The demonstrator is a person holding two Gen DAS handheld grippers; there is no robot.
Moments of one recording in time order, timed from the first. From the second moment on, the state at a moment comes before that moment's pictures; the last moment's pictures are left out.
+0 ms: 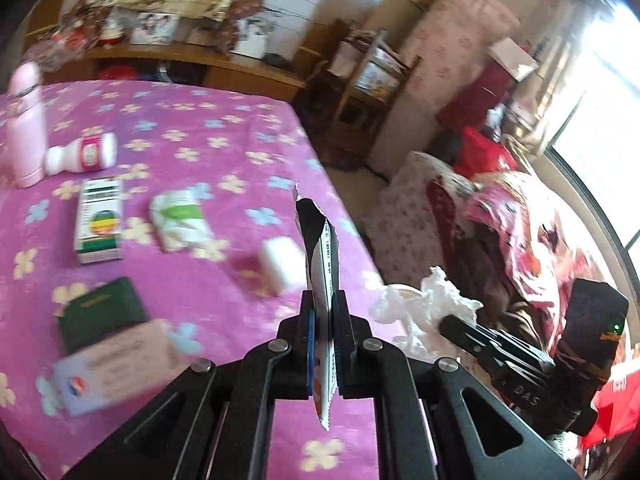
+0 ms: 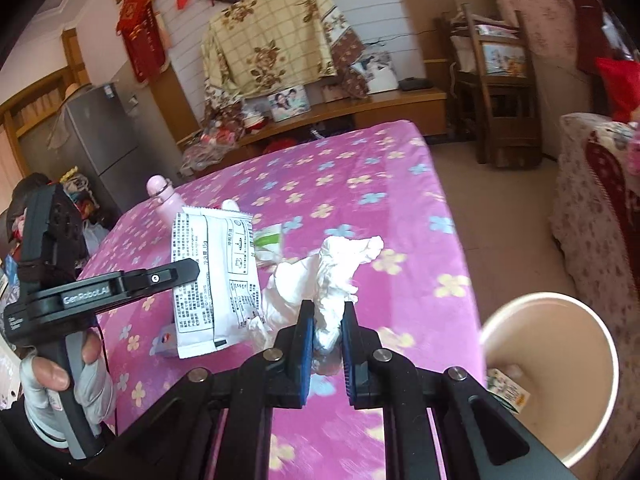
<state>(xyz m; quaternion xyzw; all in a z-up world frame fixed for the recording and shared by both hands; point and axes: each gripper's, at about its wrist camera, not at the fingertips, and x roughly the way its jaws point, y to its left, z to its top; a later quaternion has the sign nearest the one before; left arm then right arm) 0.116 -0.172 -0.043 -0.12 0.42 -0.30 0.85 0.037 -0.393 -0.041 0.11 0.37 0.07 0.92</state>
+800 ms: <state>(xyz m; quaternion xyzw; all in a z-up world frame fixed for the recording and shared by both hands) 0.084 -0.371 -0.062 -0.04 0.44 -0.40 0.80 -0.032 -0.567 -0.074 0.15 0.38 -0.12 0.90</state>
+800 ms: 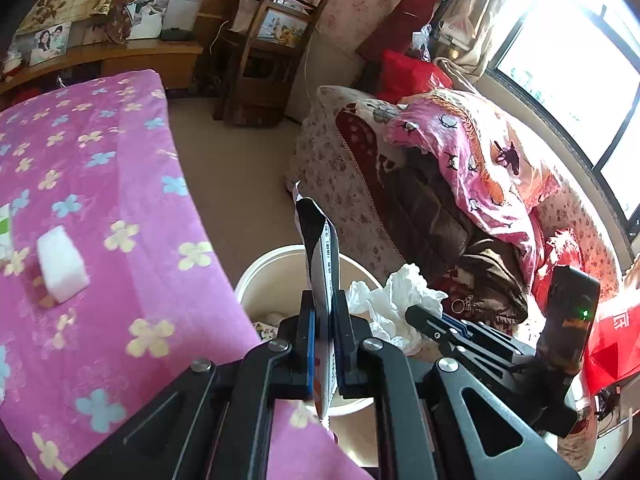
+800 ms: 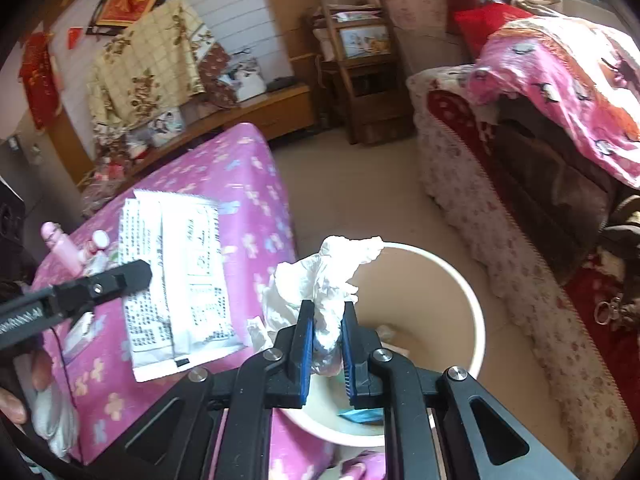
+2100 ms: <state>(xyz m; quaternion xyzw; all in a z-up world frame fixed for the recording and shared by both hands) 0.077 -0.329 -0.070 -0.02 0.42 -0.38 0.83 -0.020 -0.580 -0.093 0.18 0.38 -0.16 0.89</state>
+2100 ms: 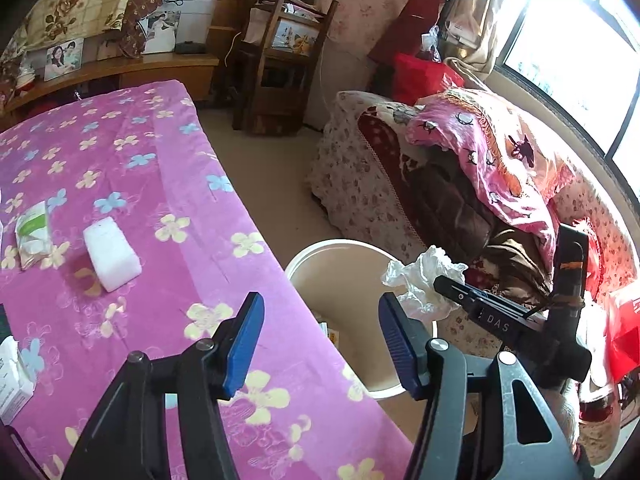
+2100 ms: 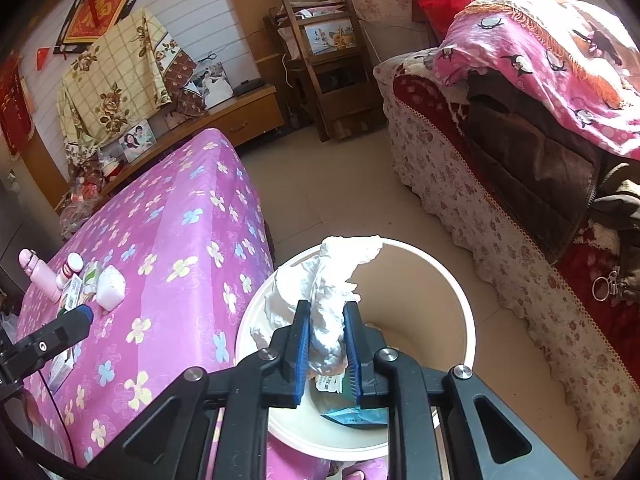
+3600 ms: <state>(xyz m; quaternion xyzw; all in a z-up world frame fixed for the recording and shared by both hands) 0.070 -0.095 -0.060 -0.04 0.40 -0.23 0.89 0.028 -0.358 -0.052 0.08 0.41 0.00 0.91</state>
